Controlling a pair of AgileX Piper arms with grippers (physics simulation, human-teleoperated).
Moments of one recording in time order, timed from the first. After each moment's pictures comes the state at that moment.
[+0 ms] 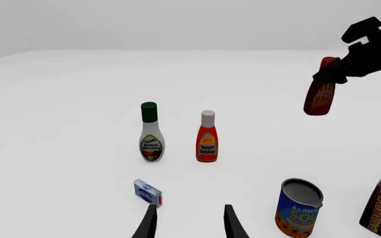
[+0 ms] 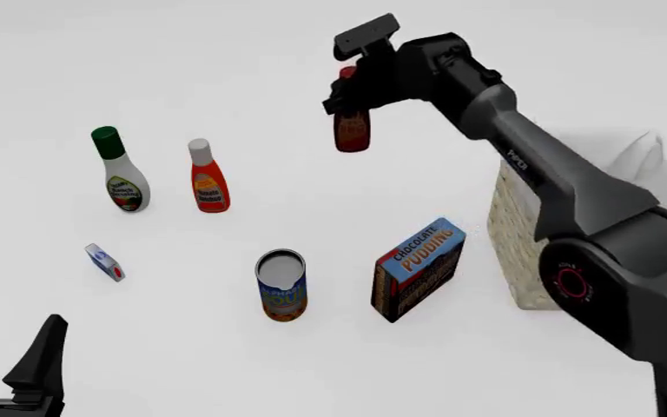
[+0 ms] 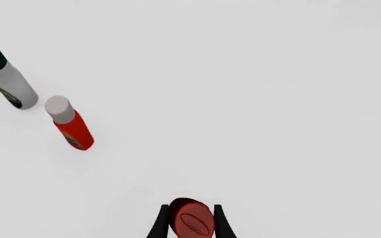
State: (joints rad) left arm 0.00 0.01 0.00 0.00 0.00; right arm 0.45 2.20 -2.27 0.71 -0.21
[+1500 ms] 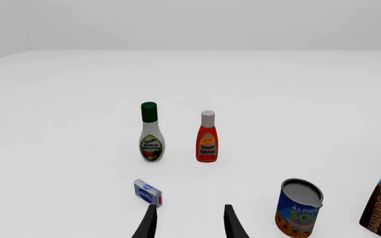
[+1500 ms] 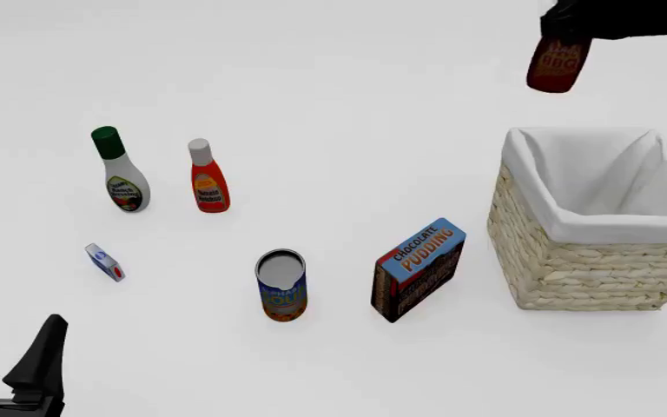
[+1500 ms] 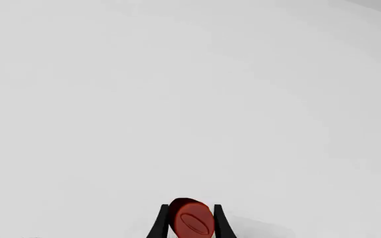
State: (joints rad) left arm 0.00 0.01 0.00 0.00 0.00; right arm 0.02 1.61 -1.78 0.63 -0.24
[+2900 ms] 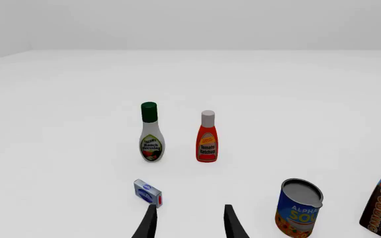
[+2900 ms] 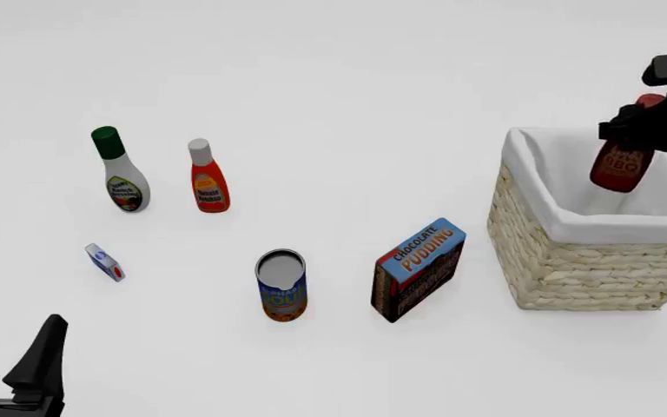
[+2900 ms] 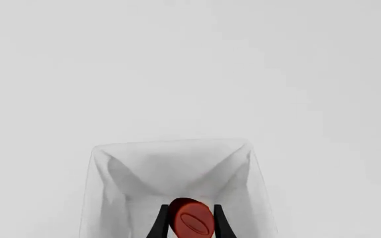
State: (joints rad) left arm 0.00 0.01 0.00 0.00 0.00; right arm -0.23 1.50 -1.27 0.37 -0.21
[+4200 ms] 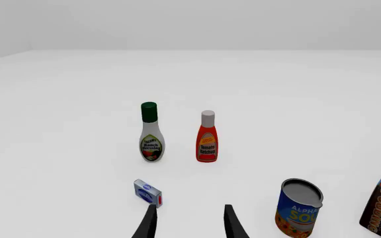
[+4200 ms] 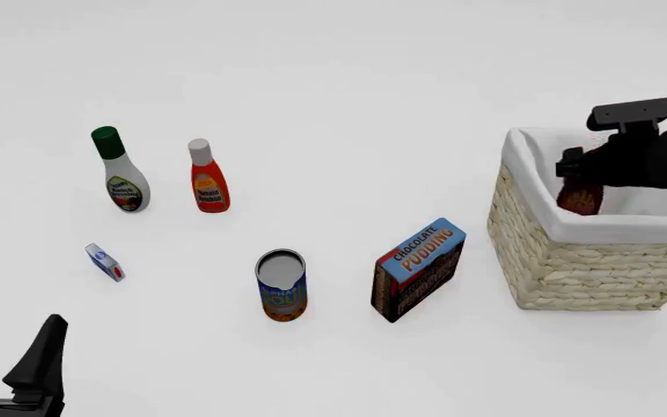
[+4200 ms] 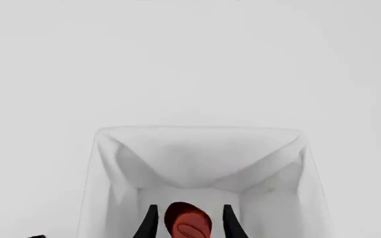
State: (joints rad) left arm 0.00 0.01 0.00 0.00 0.00; right arm -0.19 1.65 -1.21 0.28 -0.22
